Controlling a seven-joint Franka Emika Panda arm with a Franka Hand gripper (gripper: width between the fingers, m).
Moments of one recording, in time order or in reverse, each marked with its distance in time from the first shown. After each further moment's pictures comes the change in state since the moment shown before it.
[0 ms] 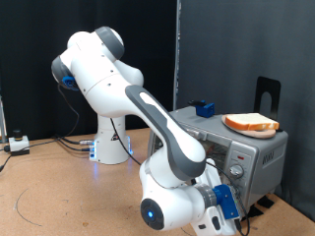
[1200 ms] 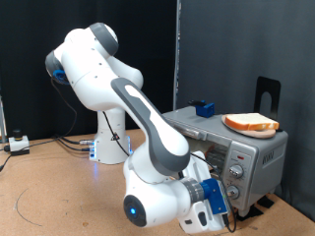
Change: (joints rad) arm -0.092 -0.054 0.006 0.001 0.010 -0.105 0.050
